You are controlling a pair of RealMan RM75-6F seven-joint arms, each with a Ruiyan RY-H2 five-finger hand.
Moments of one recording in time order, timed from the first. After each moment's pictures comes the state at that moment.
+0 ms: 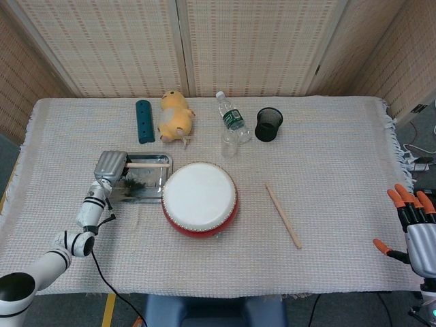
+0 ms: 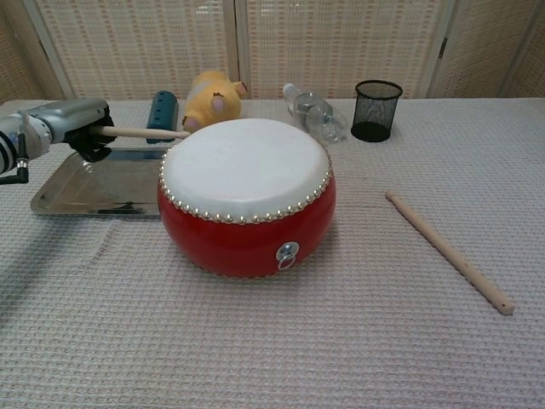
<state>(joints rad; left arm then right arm) -0.86 -1.74 -0.23 -0.62 1.22 0.72 -0.14 0.03 -1.05 0.06 -1.64 -1.57 1.59 0.04</state>
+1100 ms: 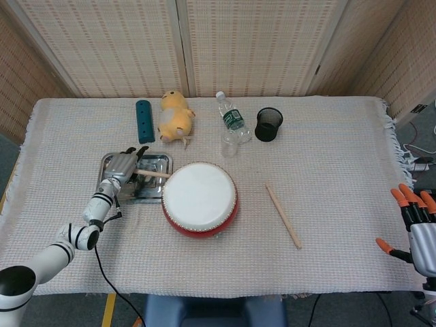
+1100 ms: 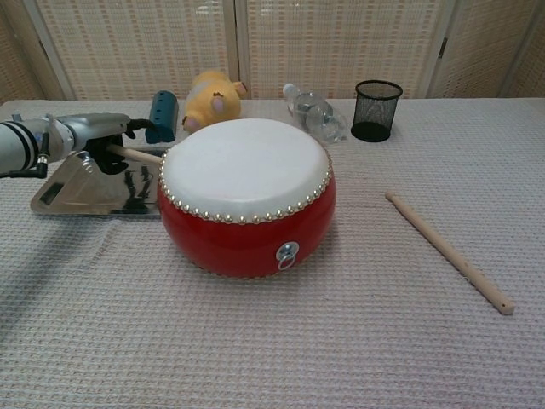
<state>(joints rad) -0.91 -1.70 -0.23 -0.69 1.19 0.55 -0.10 0.02 -1.05 0.07 -1.62 -1.56 1.58 0.05</state>
